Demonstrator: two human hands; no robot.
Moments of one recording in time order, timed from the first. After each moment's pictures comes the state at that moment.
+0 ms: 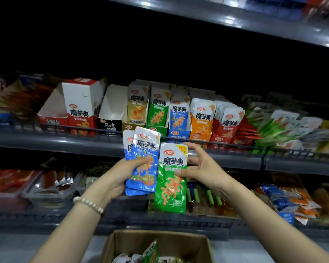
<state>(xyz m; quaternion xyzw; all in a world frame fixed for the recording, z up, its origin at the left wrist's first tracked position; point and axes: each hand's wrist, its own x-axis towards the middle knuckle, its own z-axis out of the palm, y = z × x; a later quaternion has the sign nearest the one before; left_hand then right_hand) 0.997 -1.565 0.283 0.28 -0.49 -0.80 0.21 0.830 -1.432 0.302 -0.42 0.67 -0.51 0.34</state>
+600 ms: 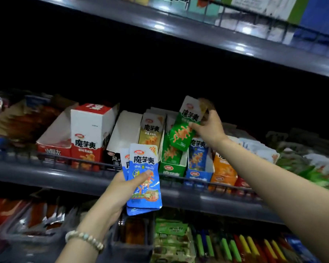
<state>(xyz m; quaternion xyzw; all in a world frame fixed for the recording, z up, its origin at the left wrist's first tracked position) 0.978 -1.642 0.290 0.30 -0.51 -0.73 0.35 0.741 -1.617 0.391 -0.49 0.71 -0.51 -0.02</state>
